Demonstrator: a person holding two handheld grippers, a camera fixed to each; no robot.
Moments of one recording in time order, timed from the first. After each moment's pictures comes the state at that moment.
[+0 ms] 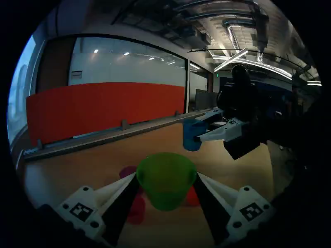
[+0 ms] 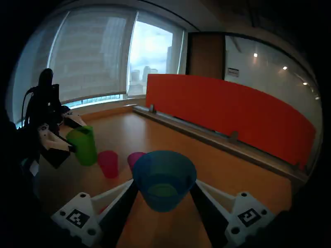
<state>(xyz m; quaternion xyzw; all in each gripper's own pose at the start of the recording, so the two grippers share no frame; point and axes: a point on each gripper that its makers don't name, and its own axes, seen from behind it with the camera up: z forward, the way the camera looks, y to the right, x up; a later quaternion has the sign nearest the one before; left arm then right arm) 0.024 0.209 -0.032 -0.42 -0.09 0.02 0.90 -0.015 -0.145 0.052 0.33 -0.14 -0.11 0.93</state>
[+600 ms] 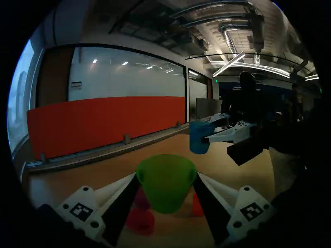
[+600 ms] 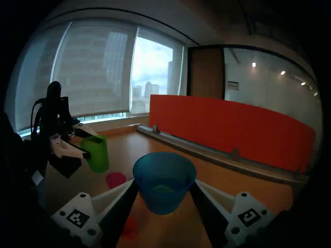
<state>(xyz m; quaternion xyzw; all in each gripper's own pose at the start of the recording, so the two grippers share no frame) 0.072 0.204 -0.017 -0.42 -0.04 0.03 0.91 0.040 -0.156 0.041 0.35 -0.08 -0.07 0.93</state>
